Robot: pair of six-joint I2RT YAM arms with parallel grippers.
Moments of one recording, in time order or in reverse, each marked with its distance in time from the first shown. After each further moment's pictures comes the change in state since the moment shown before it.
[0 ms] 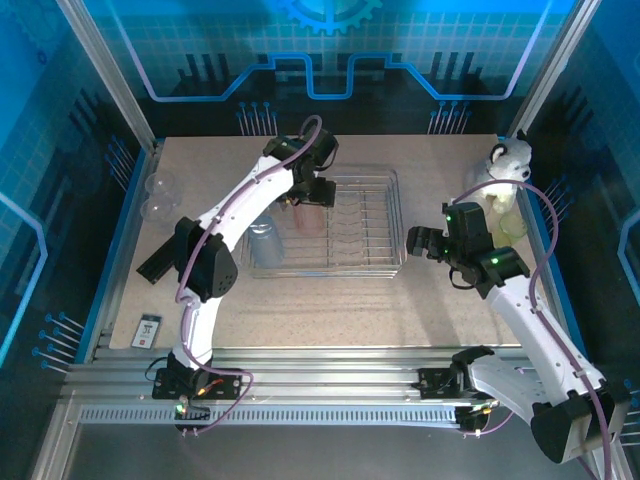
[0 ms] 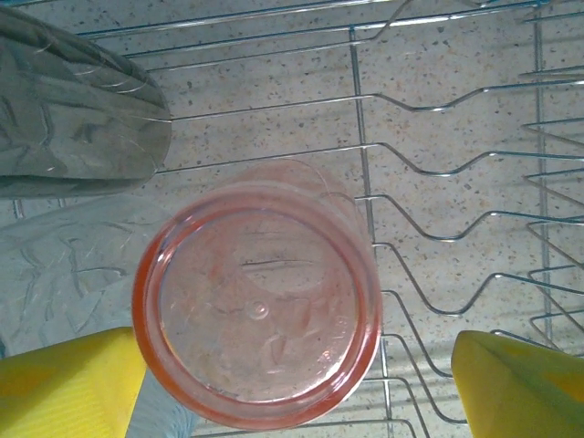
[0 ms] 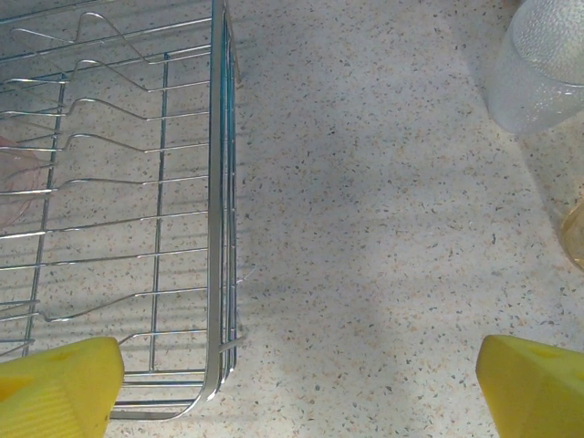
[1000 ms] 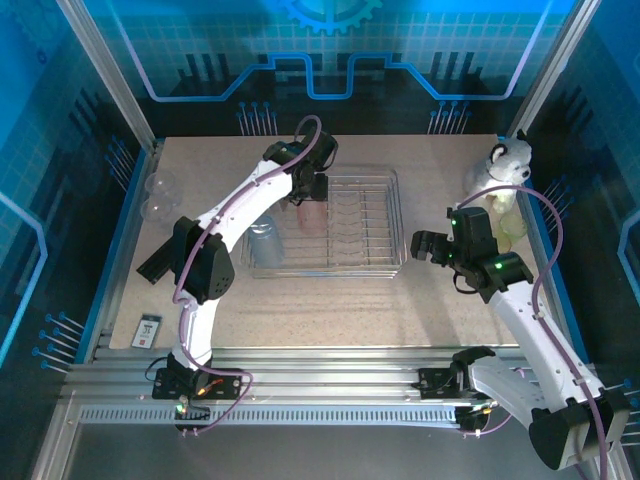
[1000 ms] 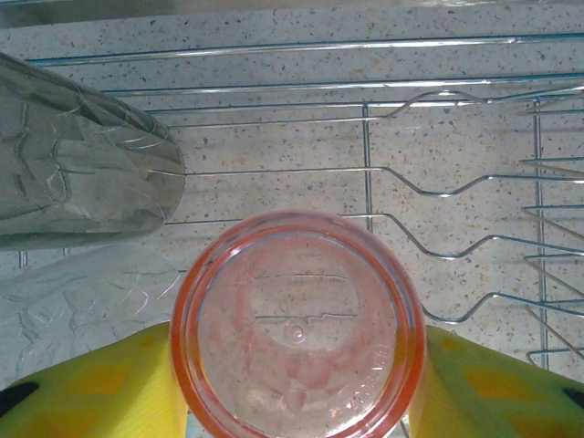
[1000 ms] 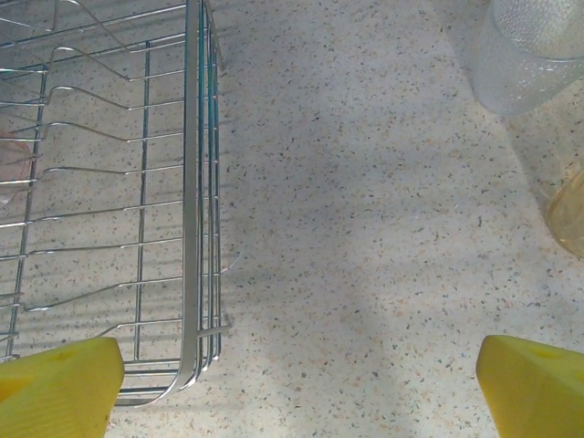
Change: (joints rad) left arm 0.000 -0.027 -0.093 0.167 -0.068 -0.053; right arm -0.037 -0.033 -0.035 -0.012 -0.022 -0.010
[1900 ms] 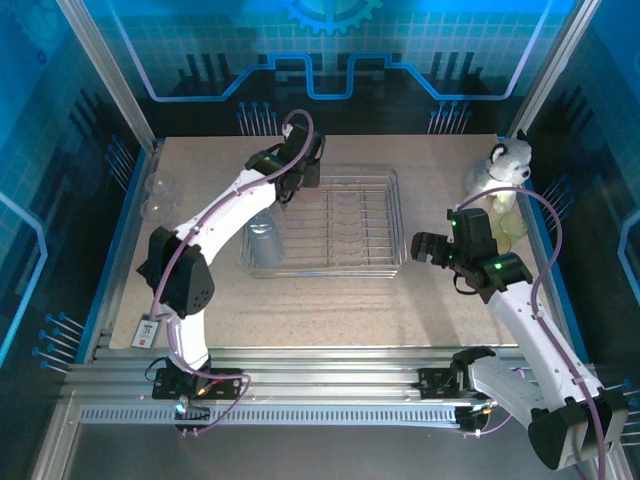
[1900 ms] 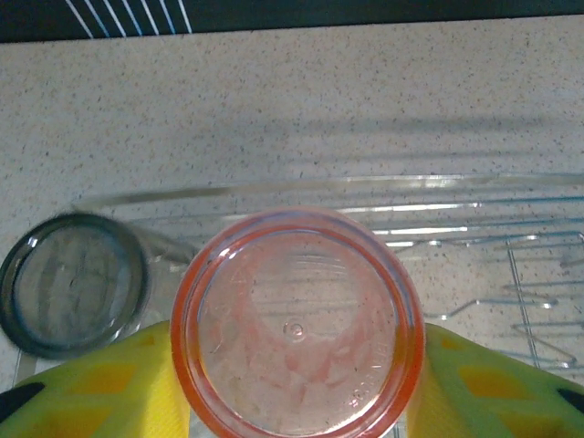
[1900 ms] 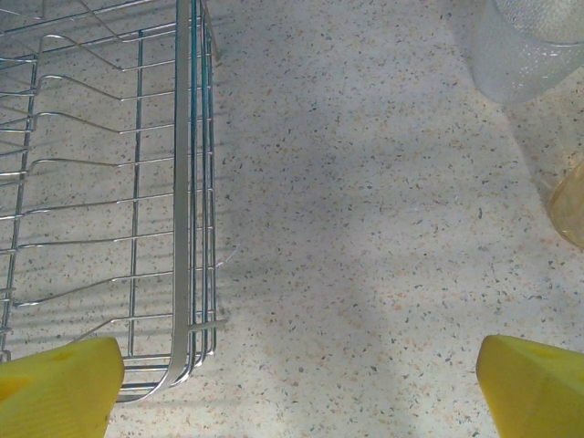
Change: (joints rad) left arm 0.019 -0.152 -0.187 0.331 -0.145 0.127; right arm -0.009 0.000 -0.013 0.000 -0.008 -0.003
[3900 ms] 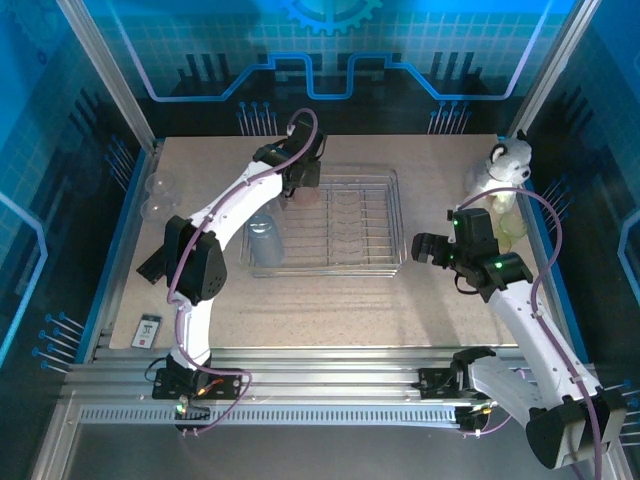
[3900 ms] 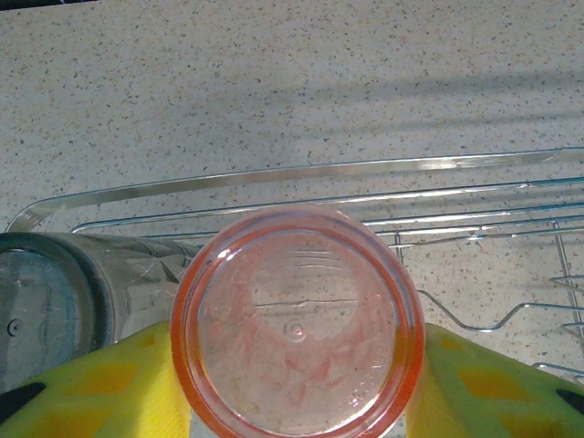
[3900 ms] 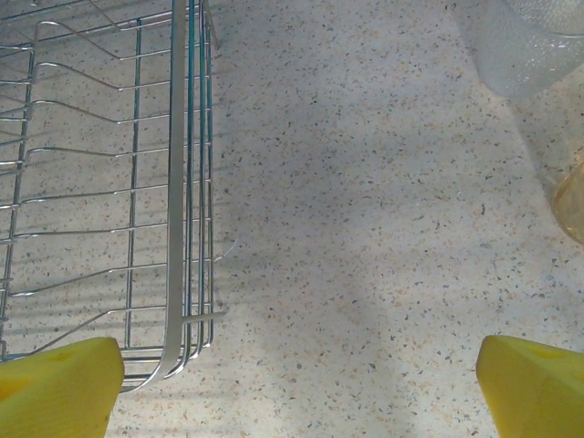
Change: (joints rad) left arm 0.036 0.115 0.092 -0.066 0.048 0.034; right arm -0.023 0.006 -0.005 0.000 -0.031 -0.019
